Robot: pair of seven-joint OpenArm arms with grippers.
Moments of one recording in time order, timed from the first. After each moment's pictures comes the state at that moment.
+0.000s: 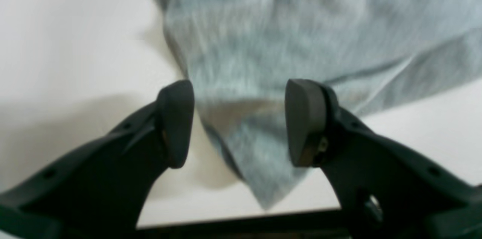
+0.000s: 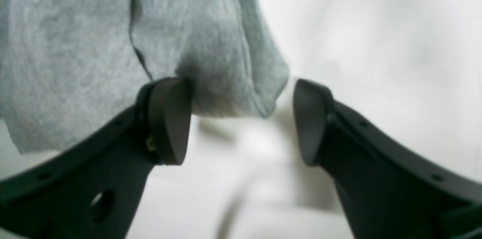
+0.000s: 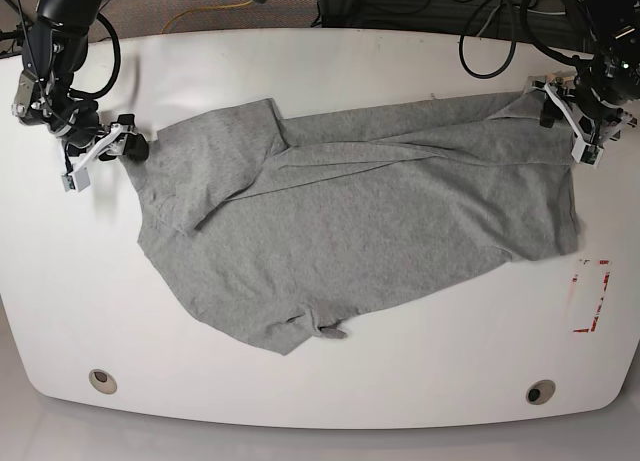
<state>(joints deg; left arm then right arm) 17.4 -15.7 -36.8 104.8 -19.6 -42.9 62.4 -7.5 27.0 24.8 76.3 43.9 33.7 -55.4</state>
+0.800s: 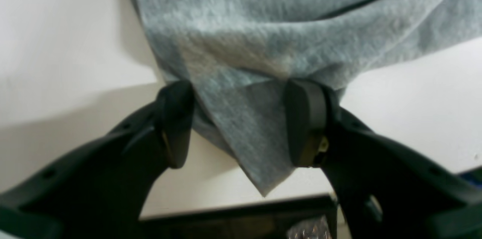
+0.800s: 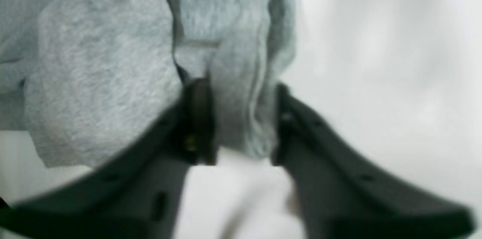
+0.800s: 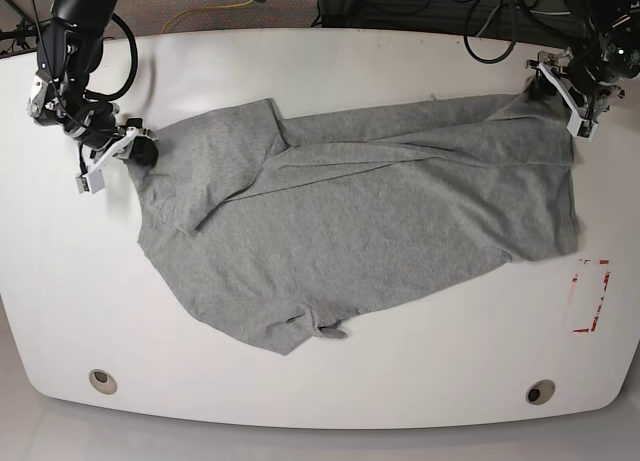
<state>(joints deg) 21.0 -15.9 -36.8 95.5 -20.6 -42.8 56.8 -6.4 23.3 24.6 76.1 44.1 33.8 -55.2</state>
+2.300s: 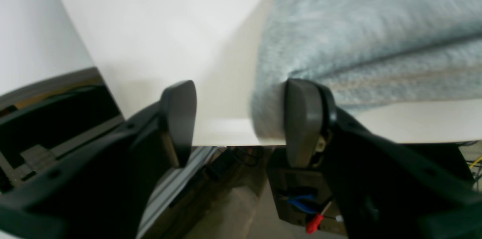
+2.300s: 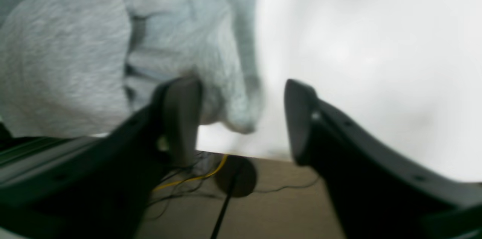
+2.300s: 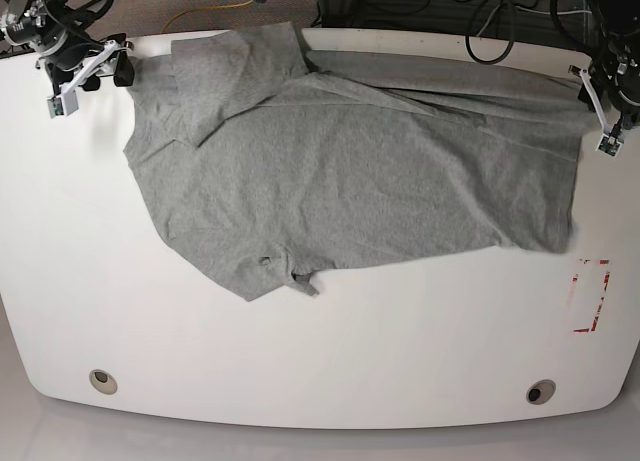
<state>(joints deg) 21.3 -22.7 -36.2 109.0 -4.1 -43.4 63.9 -33.1 19.2 41.2 106.1 44.4 34.0 -63.0</state>
